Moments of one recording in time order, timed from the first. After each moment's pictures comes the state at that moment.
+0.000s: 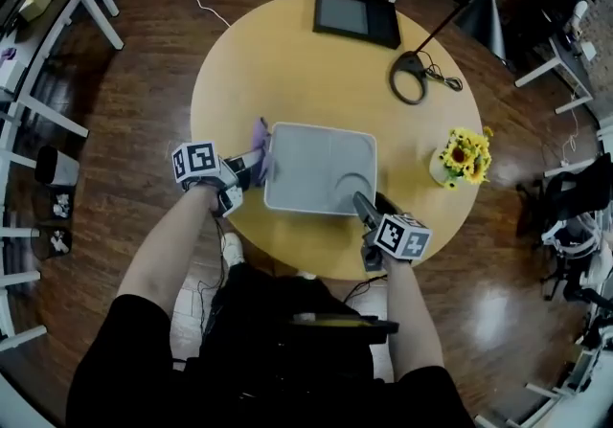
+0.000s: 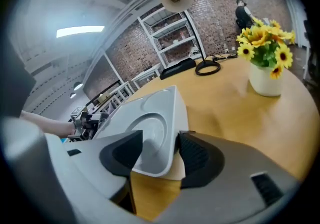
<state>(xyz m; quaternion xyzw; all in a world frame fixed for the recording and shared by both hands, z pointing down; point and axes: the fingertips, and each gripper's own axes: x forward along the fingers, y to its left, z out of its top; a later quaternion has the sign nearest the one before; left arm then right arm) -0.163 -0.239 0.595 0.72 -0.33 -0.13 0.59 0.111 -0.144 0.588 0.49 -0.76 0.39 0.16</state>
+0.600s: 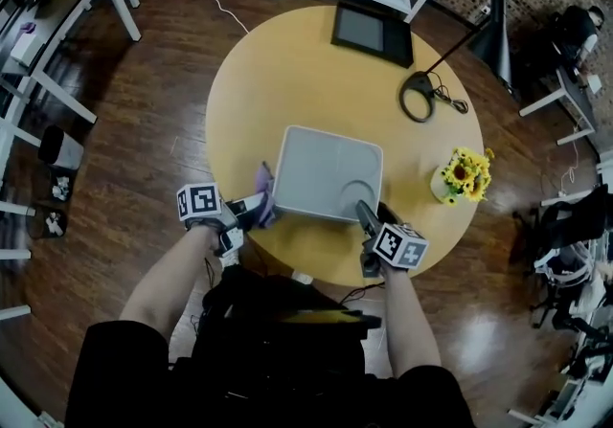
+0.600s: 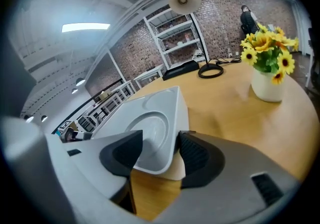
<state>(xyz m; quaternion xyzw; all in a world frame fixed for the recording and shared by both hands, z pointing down) -0.159 -0.136 0.618 0.69 -0.32 -0.16 0.62 0.110 -0.142 0.590 0.49 -0.78 0.36 0.17</state>
